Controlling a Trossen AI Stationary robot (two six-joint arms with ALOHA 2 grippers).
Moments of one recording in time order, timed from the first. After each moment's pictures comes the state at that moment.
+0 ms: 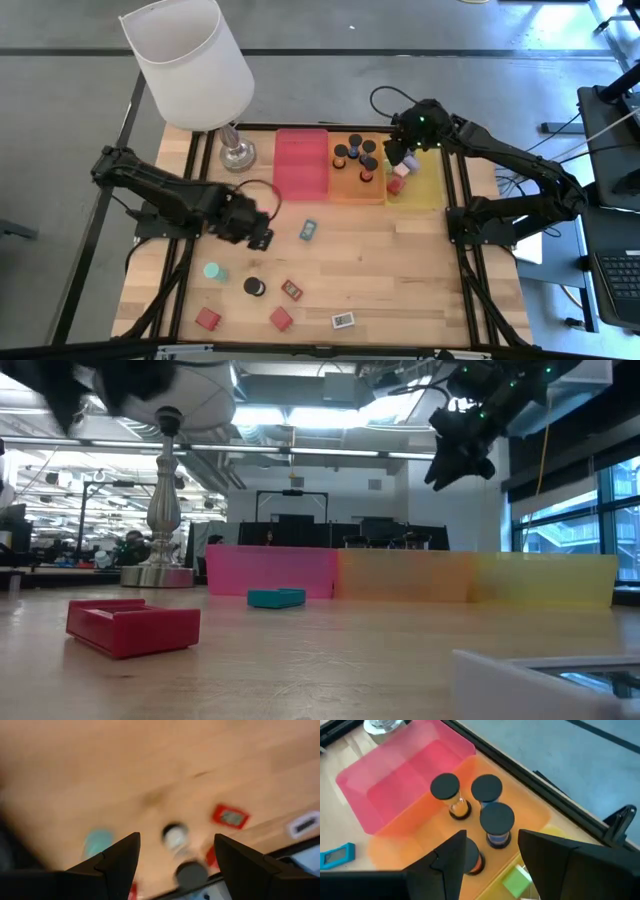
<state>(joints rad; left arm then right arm) -0.31 1.33 1.17 -1.17 0.08 -1.62 -0.64 1.18 0.96 -0.56 -0.07 0.15</state>
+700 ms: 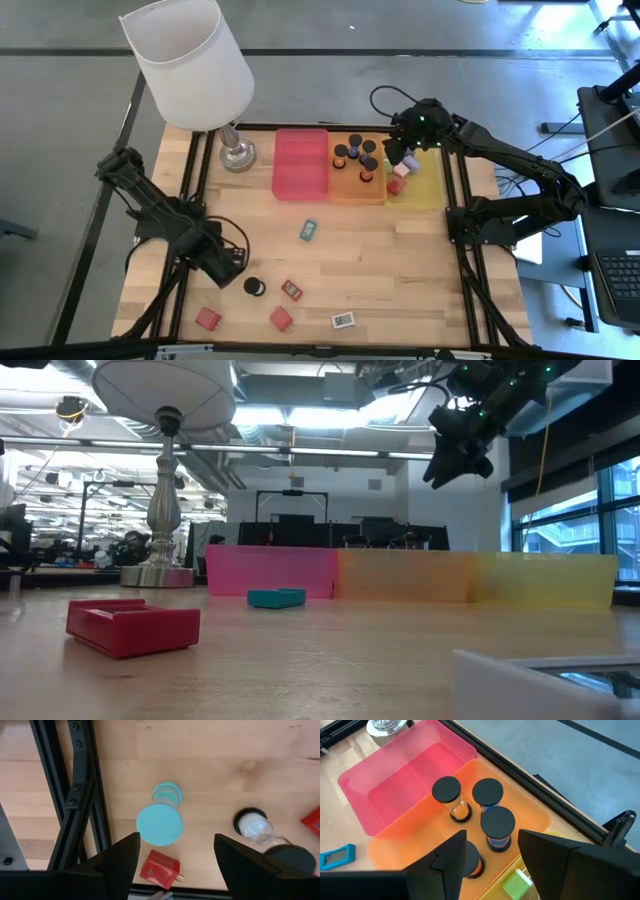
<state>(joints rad) -0.69 1.38 1.17 -1.37 0.08 -2.27 -0.64 1.18 0.97 -0.54 -0.07 0.14</state>
